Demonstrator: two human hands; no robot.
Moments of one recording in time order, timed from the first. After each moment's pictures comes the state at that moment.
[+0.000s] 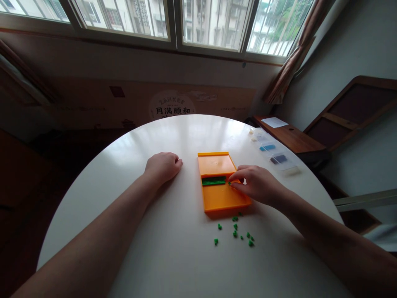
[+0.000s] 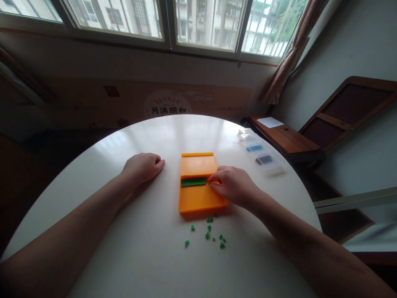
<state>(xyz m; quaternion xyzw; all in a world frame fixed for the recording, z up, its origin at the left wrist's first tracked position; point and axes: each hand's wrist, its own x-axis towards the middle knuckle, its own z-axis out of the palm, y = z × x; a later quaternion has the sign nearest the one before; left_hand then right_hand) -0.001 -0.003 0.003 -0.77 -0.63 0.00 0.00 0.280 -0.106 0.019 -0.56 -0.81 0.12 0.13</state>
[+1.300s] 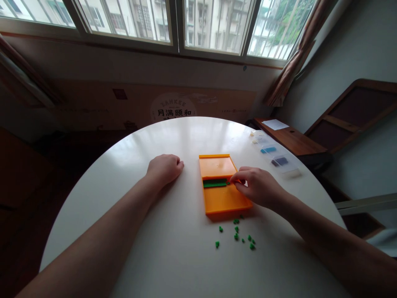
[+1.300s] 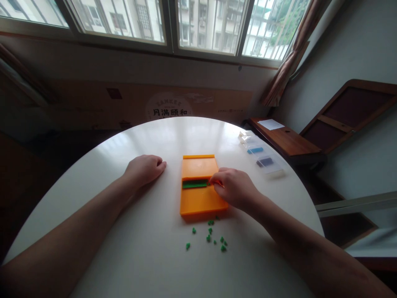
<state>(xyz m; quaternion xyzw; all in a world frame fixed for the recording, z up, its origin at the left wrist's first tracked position) -0.001 -0.003 0.004 -0.77 -0.64 0.00 -0.01 0.277 -0.108 0.015 -0.56 -0.81 0.08 0.15</state>
